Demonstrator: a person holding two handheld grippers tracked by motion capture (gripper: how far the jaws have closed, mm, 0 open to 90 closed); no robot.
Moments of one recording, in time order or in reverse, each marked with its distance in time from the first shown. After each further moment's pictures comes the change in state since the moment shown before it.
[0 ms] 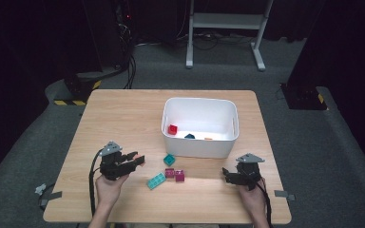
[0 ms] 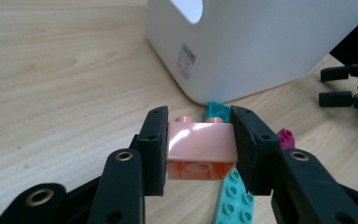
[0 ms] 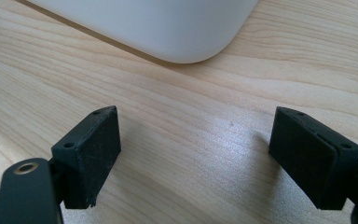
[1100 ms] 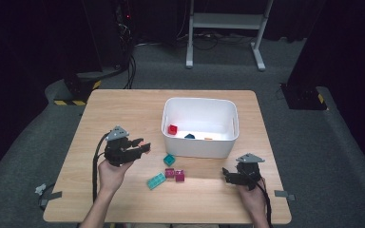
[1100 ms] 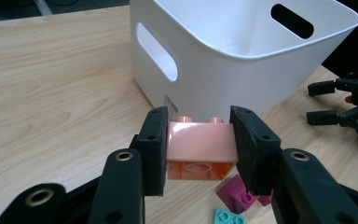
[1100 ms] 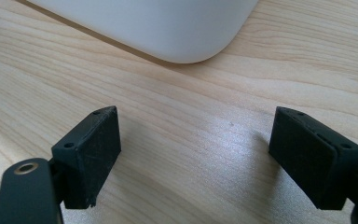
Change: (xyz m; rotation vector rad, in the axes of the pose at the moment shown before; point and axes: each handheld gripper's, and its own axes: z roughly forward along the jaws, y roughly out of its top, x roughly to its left) left arm -0.017 0.052 0.003 0.013 -0.007 0.096; right arm 0.000 0.000 0.000 0.000 0.001 0.001
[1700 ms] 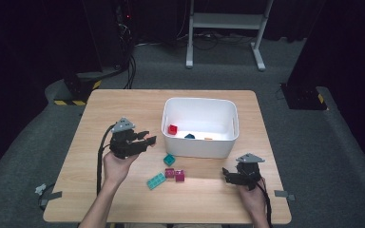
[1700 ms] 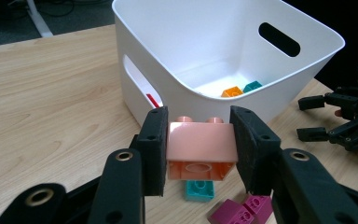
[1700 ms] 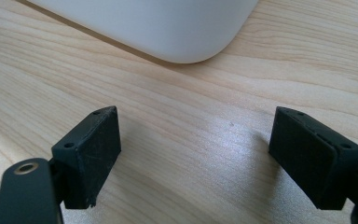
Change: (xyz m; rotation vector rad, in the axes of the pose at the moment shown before) left arm -0.008 0.026 0.007 -0.011 -0.019 0.026; right arm 0.000 0.000 0.000 0.000 0.000 -0.001
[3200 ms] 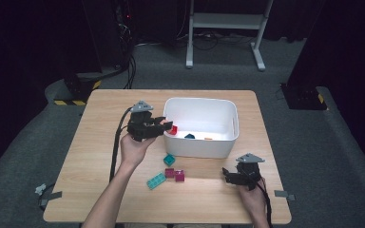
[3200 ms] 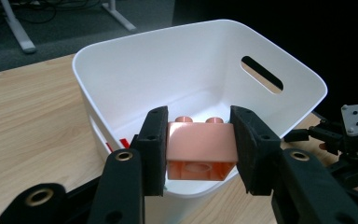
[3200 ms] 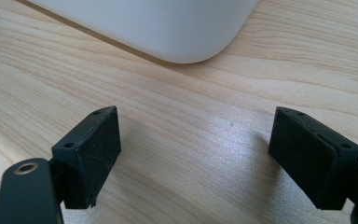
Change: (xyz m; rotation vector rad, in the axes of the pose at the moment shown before) left arm -0.015 0.053 0.039 -0.006 -0.054 0.001; right arm 0.000 0.000 0.000 -0.001 0.000 -0.001
